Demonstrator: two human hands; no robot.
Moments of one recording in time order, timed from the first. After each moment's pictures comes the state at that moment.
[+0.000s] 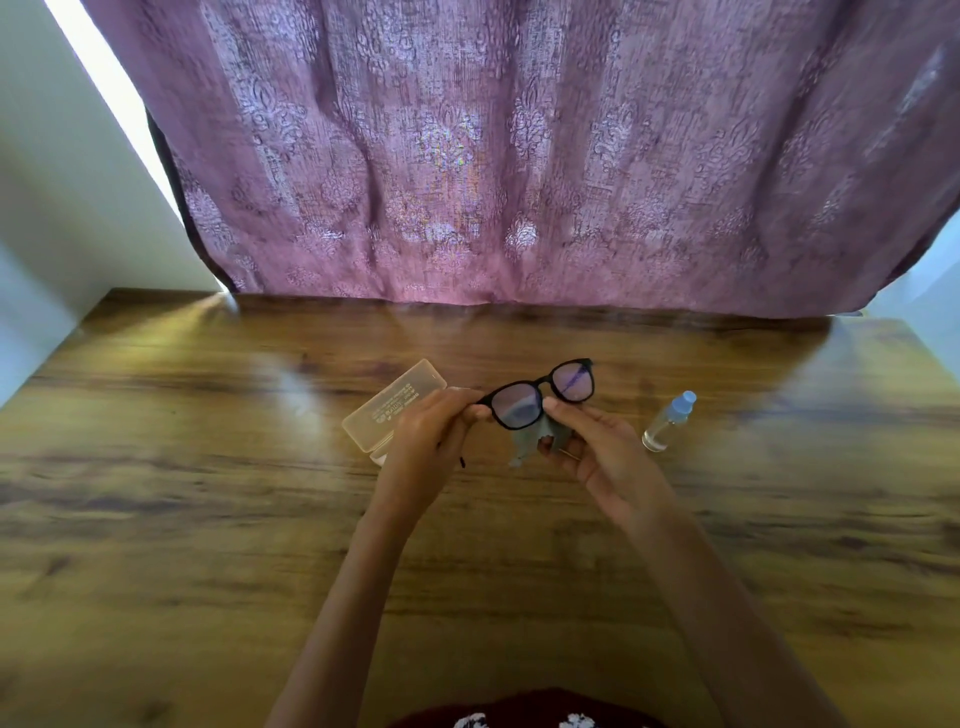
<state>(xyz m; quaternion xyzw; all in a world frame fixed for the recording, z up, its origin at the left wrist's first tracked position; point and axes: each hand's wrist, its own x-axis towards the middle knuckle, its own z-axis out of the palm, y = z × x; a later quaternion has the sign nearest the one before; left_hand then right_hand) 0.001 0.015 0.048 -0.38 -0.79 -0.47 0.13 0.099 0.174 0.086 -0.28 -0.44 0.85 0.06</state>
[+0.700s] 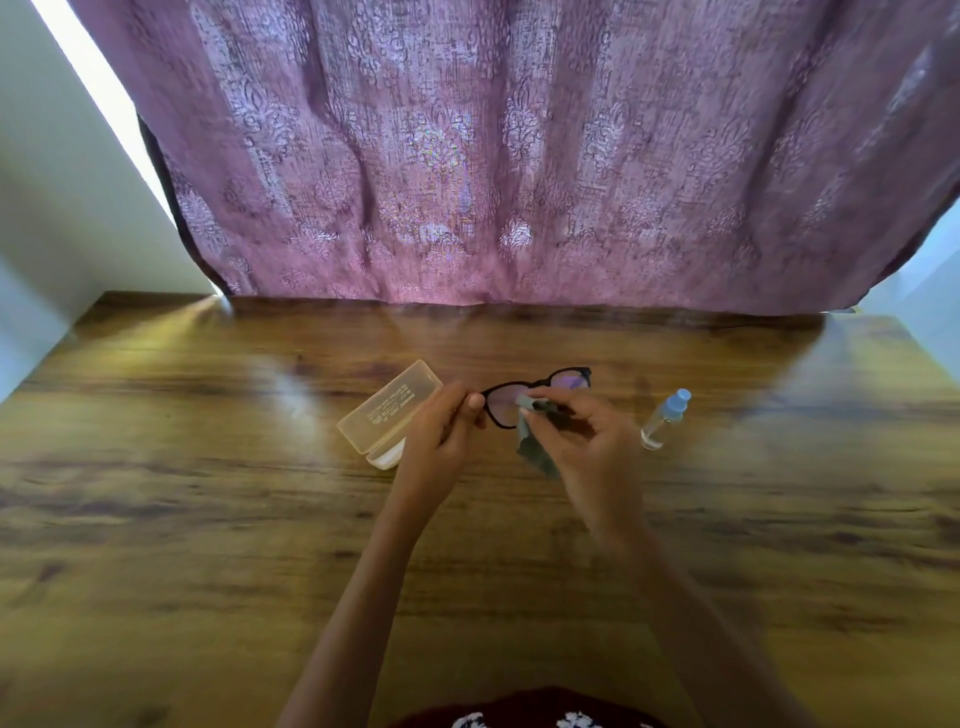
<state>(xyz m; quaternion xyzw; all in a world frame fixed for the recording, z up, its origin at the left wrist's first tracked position) 0.008 0.027 0.045 -0.32 -0.76 -0.57 0.03 0.107 0.152 0.079 -0.16 -0.79 0.50 0.31</state>
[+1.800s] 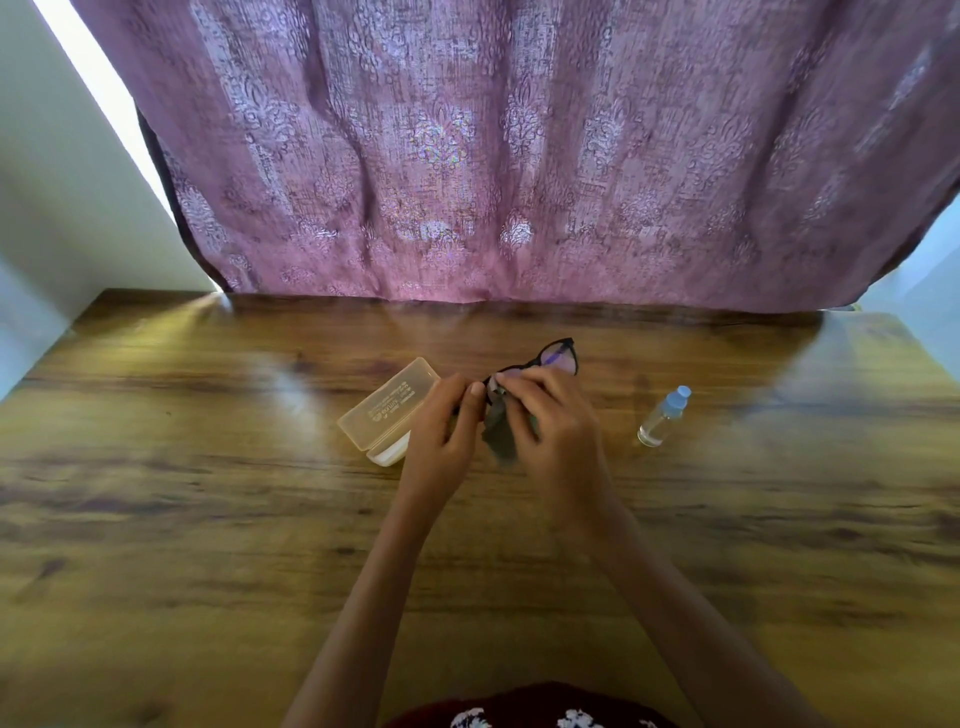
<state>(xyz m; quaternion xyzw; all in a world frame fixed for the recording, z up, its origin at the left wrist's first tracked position) 0.012 0.032 0.047 -0.32 -0.74 -0.60 0.03 0.082 0.144 0.070 -0.02 -0.89 0.22 0.39</state>
